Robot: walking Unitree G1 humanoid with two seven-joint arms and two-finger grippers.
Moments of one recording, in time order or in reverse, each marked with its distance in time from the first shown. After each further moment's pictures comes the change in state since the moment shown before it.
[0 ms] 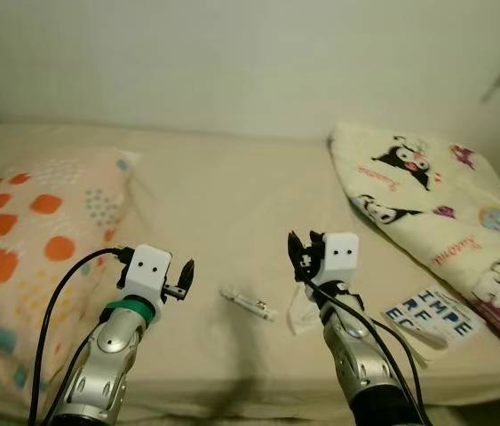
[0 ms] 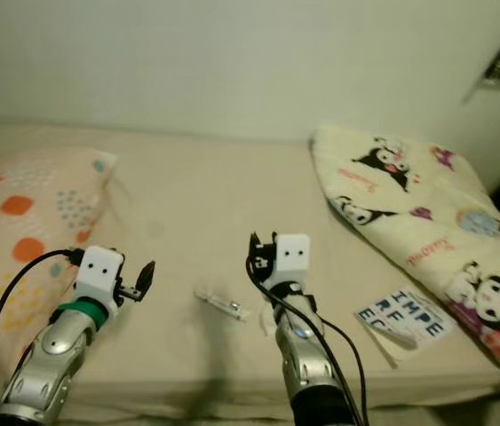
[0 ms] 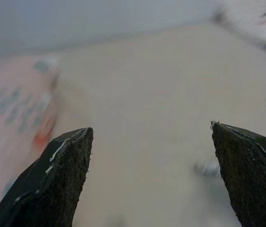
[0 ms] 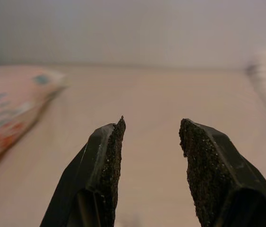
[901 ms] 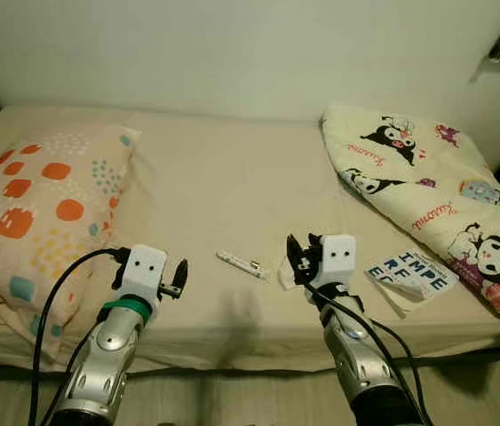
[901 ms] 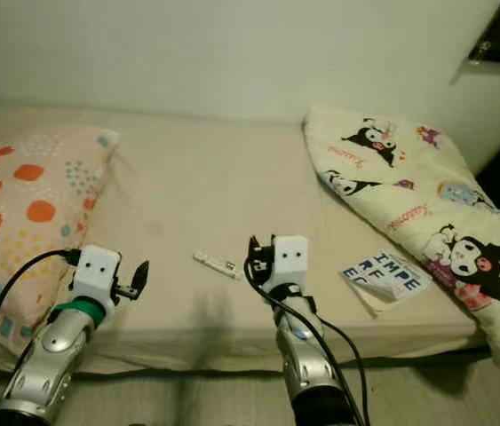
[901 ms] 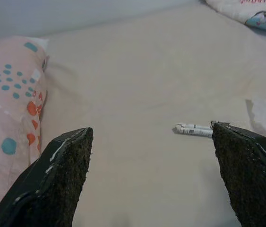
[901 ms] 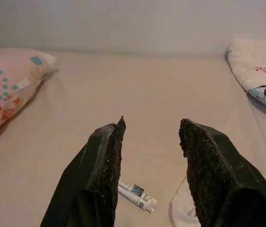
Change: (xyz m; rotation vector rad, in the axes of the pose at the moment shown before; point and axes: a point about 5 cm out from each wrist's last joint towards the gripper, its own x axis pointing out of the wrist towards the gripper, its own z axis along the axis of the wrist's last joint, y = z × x) left arm 0.003 0.003 -0.005 0.029 0.025 0.033; right arm -0.004 -0.005 -0.006 -0.019 0.026 -0.011
